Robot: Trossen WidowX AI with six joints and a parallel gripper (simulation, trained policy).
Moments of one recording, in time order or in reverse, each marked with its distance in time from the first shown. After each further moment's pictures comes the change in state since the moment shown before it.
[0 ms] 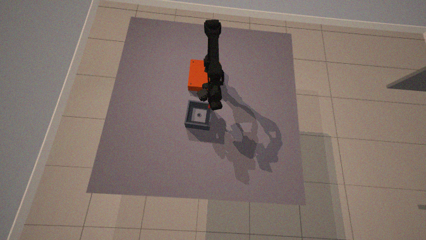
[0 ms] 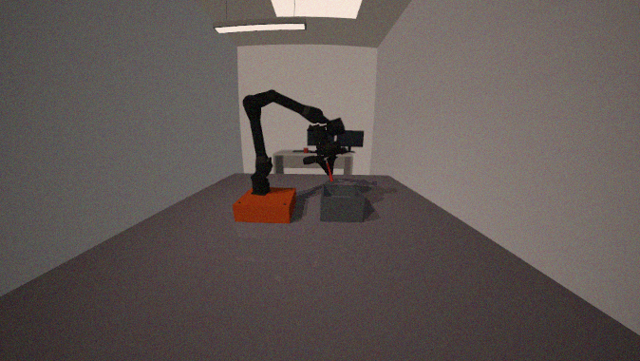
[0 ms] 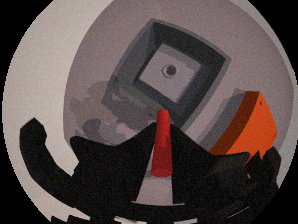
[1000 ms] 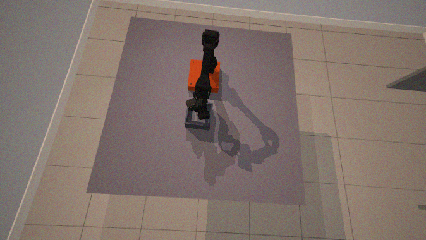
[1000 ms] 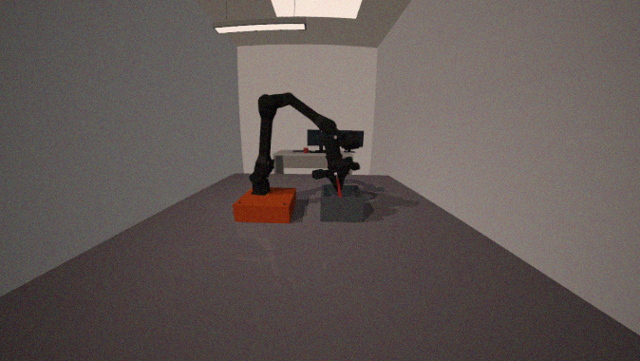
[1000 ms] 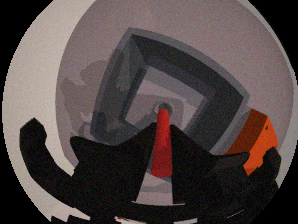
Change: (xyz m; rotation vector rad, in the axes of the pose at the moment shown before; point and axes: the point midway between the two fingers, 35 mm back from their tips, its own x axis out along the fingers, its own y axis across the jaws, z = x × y) arm 0.061 -0.001 0.060 0.084 0.025 -0.075
